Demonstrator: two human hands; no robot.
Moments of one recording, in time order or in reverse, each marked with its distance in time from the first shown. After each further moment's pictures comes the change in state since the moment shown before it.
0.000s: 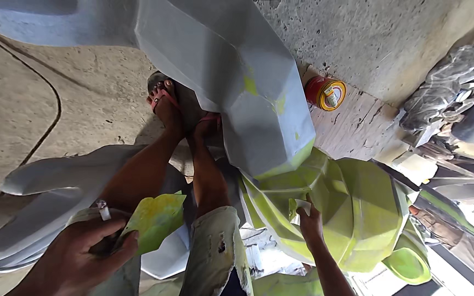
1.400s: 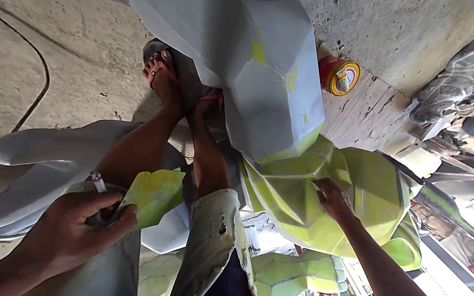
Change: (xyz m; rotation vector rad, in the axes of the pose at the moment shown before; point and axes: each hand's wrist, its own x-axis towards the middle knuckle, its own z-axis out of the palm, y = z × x) left_hand 0.005 0.010 0.002 0.022 -0.007 -0.044; right_hand 0.063 -0.001 -0.081 -0.943 -0.259 -0.612
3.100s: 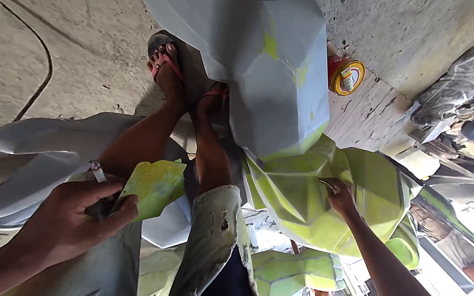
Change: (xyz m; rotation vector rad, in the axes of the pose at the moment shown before) left_hand -0.002 -0.007 -0.005 -0.030 -0.001 -0.057; right_hand -0.002 0.030 0.013 0.277 0.131 0.107
